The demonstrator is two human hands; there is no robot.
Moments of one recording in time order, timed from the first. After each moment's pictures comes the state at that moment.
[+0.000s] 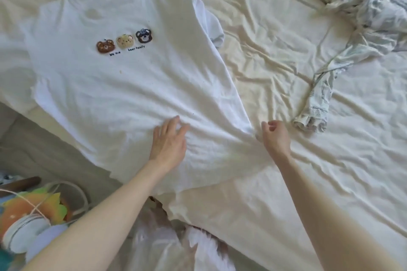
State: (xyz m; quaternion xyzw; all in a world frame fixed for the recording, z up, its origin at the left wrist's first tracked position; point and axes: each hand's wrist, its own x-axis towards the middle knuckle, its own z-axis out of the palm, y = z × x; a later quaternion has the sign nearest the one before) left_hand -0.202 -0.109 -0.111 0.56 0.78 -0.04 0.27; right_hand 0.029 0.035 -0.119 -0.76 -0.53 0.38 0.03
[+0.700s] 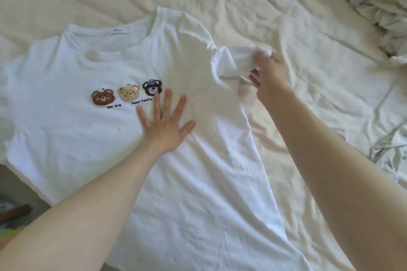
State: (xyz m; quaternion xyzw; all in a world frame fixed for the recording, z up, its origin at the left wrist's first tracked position) left_hand -0.330 0.053 -0.198 0.46 0.84 -0.10 0.27; right_hand -0.203 0.261 -0.126 -0.63 -0.29 0.66 0.29
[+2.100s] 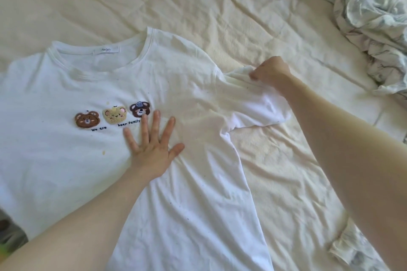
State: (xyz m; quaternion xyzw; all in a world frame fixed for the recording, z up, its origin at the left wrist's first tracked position) left_hand -0.325 0.063 -0.188 0.42 0.83 -0.17 0.31; right_hand -0.203 0.354 -0.141 -0.63 -0.68 0.36 -0.08
